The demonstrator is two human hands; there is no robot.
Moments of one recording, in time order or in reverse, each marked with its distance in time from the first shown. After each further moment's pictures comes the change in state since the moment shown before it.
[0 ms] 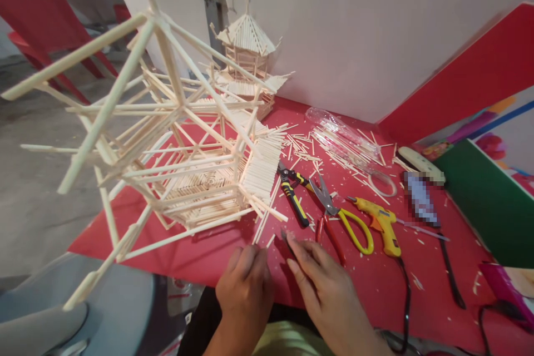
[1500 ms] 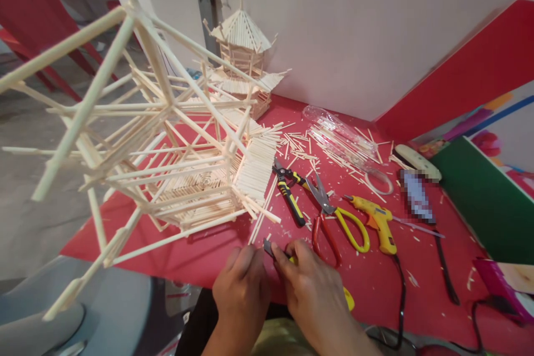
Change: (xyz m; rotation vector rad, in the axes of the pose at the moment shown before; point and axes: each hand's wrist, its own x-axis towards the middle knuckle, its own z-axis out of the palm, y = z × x) left_hand 0.004 0.001 0.000 -0.025 0.038 0.018; right_hand 0.003 -0.012 0.011 -0.374 -0.196 -0.004
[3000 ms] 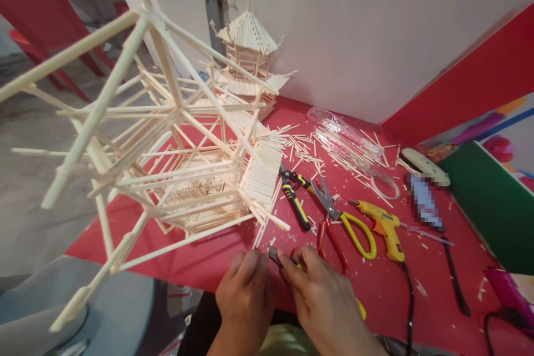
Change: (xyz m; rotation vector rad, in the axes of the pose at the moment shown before) left_hand -0.005 -0.004 0.002 0.001 0.008 0.020; right_hand -0.003 0.010 -0.006 0.119 -0.085 -0.041
